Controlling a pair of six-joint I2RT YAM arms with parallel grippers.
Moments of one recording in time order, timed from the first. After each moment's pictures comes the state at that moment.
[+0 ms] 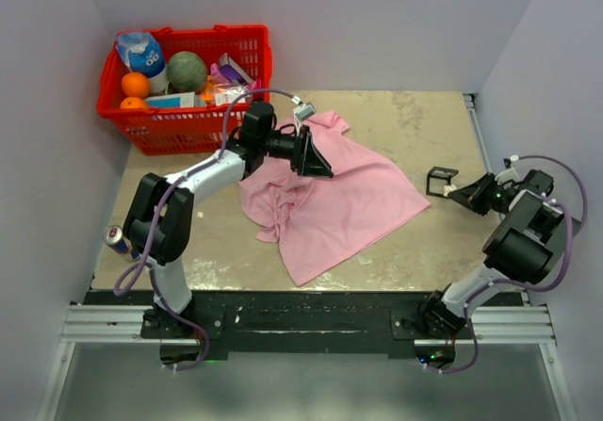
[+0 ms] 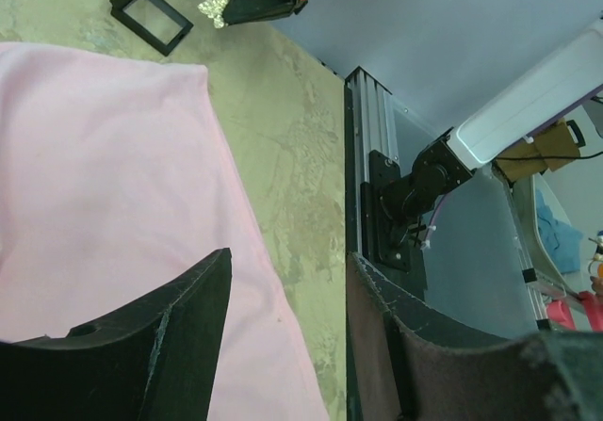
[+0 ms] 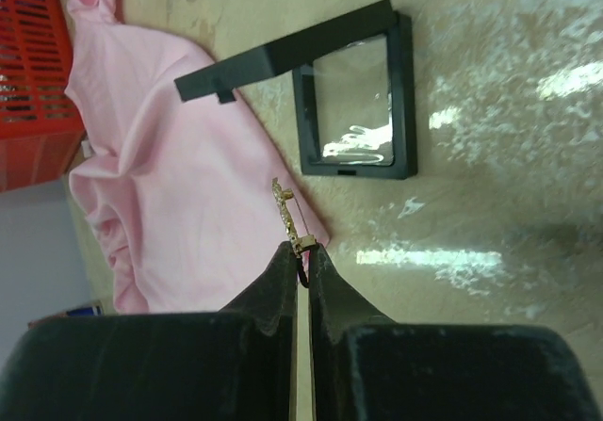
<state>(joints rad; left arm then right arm) -0.48 1.84 1.31 0.21 1.11 -0.39 -0.70 1.70 0.92 -0.31 -0.89 0.13</state>
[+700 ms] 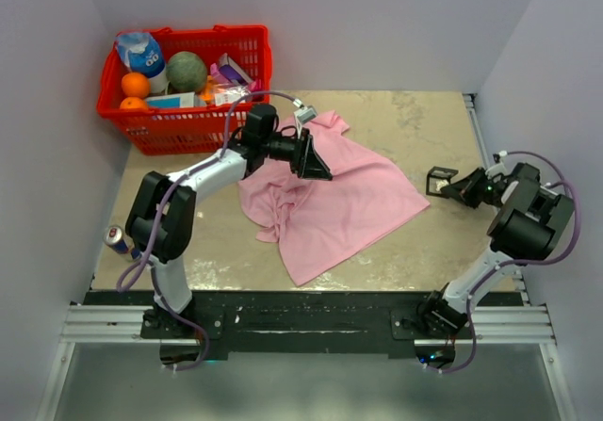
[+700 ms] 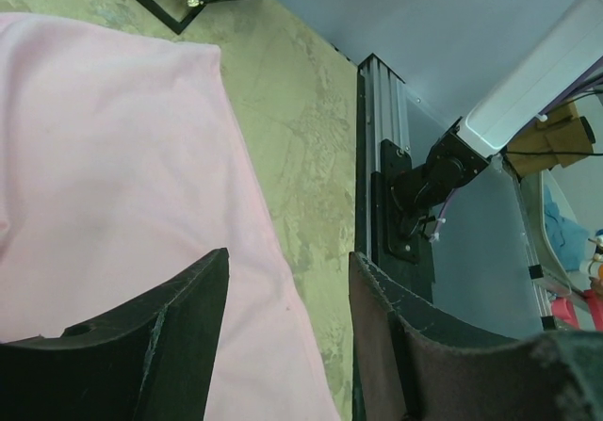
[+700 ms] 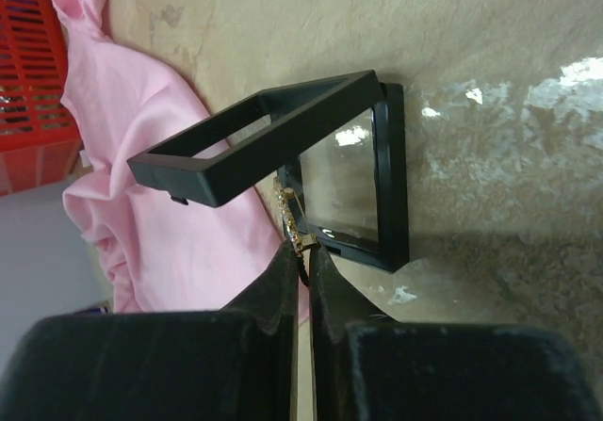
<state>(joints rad) -0.48 1.86 1.32 0.13 1.10 -0.33 -0.64 1.89 1.01 -0.19 -0.88 0.20</state>
